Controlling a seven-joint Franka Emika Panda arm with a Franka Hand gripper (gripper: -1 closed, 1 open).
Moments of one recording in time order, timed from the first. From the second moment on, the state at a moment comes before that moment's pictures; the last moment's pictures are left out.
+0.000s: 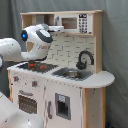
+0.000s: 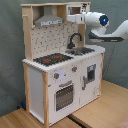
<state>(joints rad) -1.11 -0.77 1.09 -1.99 -0.39 3.24 -1.35</state>
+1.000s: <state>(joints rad) -1.11 -0.75 1.10 -1.98 -0.39 3.23 -1.35</state>
